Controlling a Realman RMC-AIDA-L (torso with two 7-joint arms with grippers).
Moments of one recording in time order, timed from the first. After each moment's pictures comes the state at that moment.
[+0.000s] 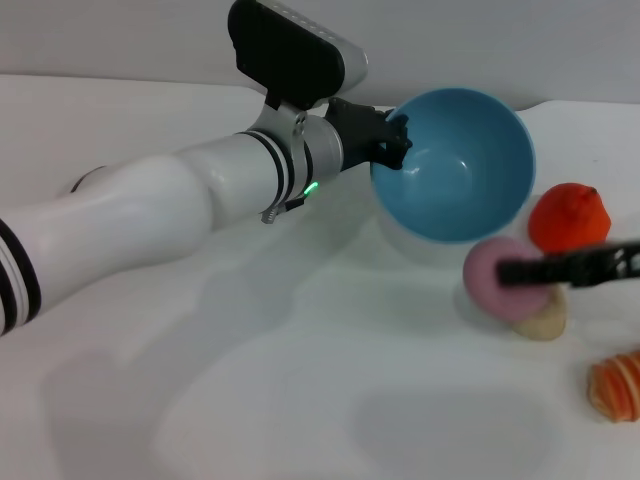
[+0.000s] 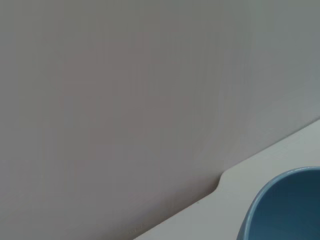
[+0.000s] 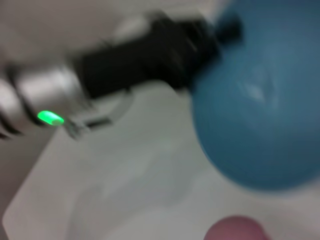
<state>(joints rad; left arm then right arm) -0.67 -2.07 2.12 0.82 1.84 0.06 -2.41 0.53 2.07 -0.86 -0.92 -2.19 -1.61 2.20</state>
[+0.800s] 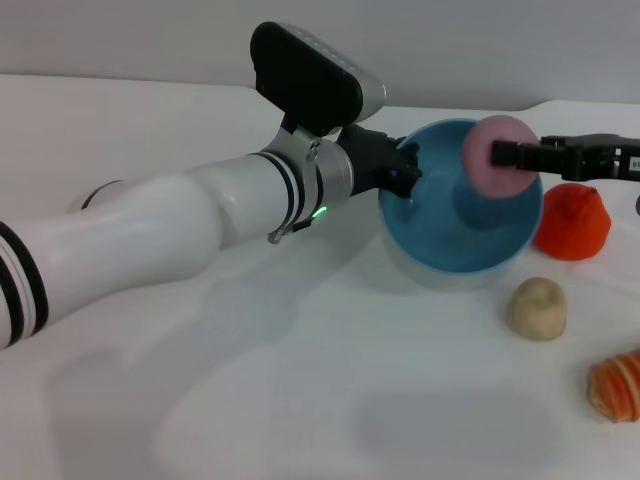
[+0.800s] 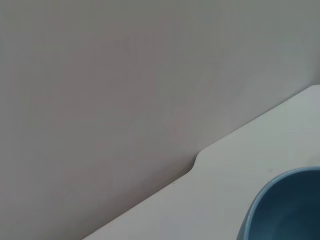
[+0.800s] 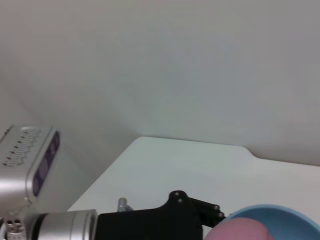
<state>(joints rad) -0.67 -2.07 2.18 0.81 1.84 0.07 -2.41 0.60 2.07 -0.72 -0.82 -2.04 -1.45 1.99</state>
